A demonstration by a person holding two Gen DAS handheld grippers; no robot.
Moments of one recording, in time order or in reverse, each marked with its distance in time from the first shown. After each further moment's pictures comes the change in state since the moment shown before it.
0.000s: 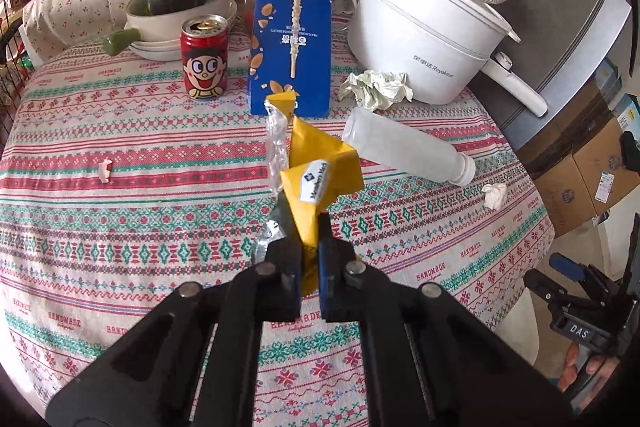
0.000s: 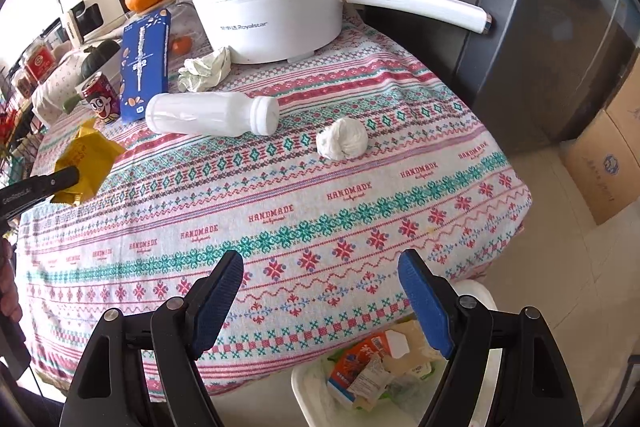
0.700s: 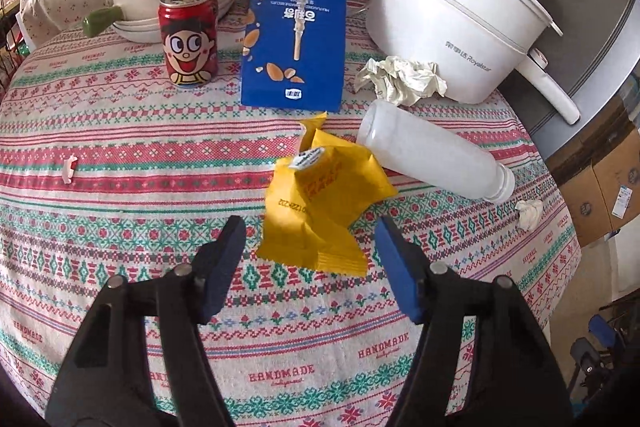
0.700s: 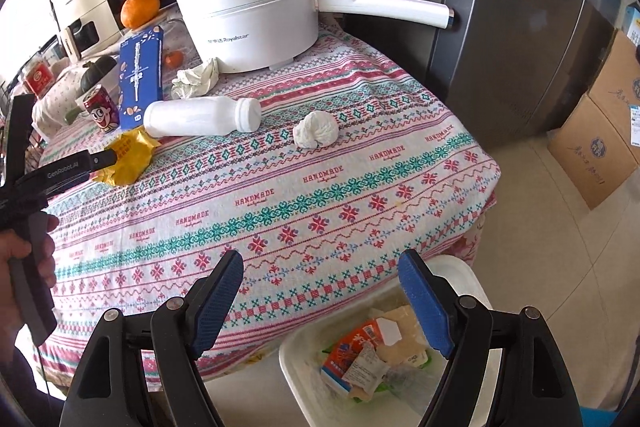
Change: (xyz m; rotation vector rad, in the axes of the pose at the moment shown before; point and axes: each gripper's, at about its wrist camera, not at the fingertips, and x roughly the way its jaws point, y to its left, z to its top) left arm 0.075 -0.005 0.008 -0.070 0.028 0.048; right arm -0.026 -0.023 -0.039 0.101 -0.039 -0.047
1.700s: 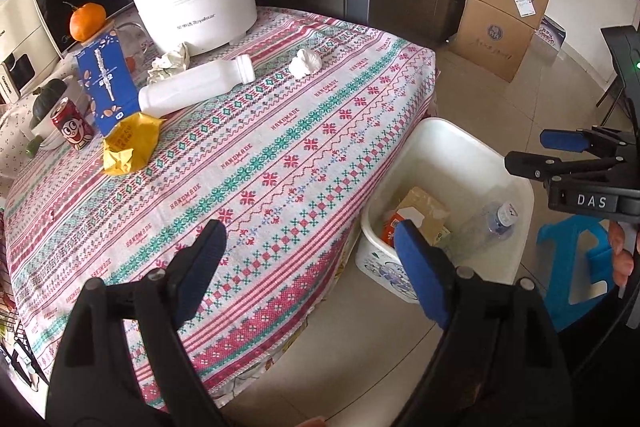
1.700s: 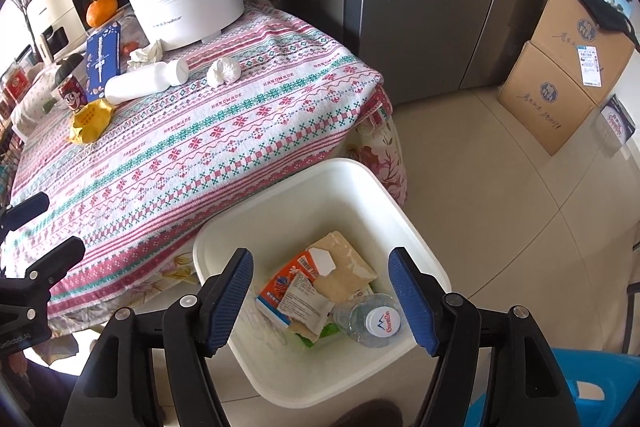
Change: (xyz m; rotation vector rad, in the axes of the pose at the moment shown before) left arm -0.121 -0.148 -0.162 0.641 -0.015 -0.092; right arm -0.057 -0.086 -0.089 0.101 0.041 -0.101
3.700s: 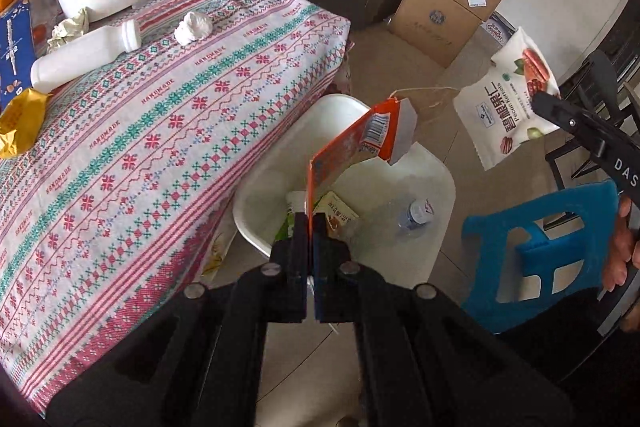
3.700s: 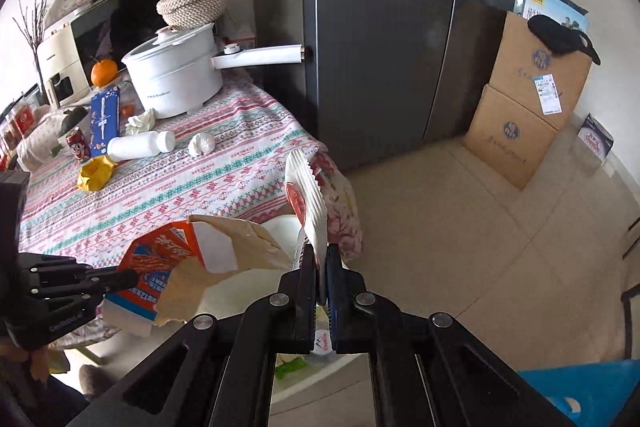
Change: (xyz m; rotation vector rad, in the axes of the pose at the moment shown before) left arm 0.033 -0.066 0.009 -0.045 0.134 -0.287; right arm -0.073 -0.063 -0.020 0.033 -0.227 -0.042
